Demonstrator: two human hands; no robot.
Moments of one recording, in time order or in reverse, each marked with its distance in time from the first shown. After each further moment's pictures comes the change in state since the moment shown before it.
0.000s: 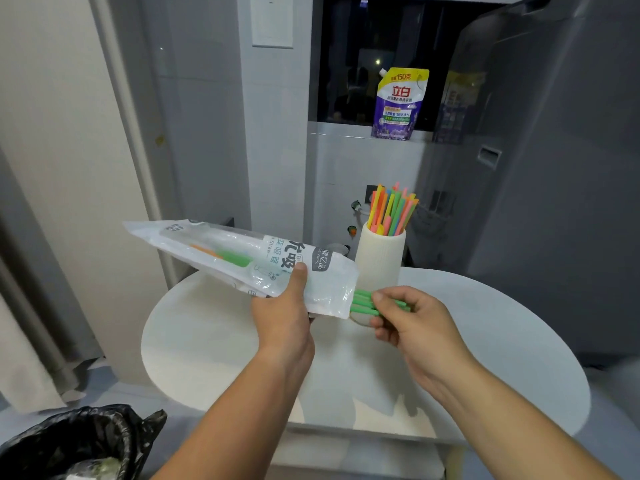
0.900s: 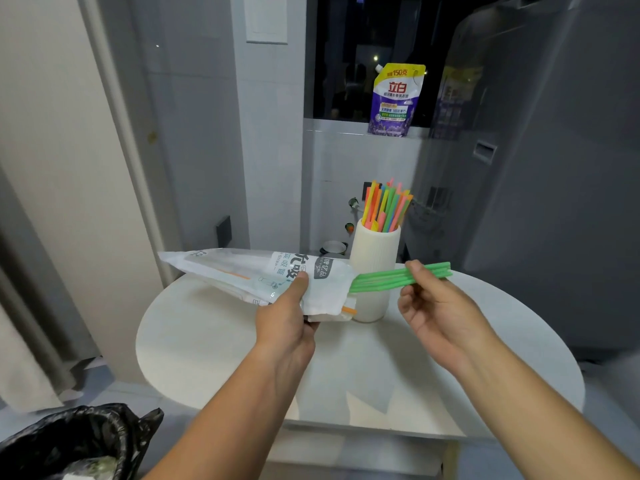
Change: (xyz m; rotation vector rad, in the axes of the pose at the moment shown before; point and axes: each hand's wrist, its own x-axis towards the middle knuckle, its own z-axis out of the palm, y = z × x) left_hand 0.005 -0.009 -0.004 -0.041 0.018 -0.246; right_hand 0.022 -0.017 -0.030 0.543 -0.005 0.115
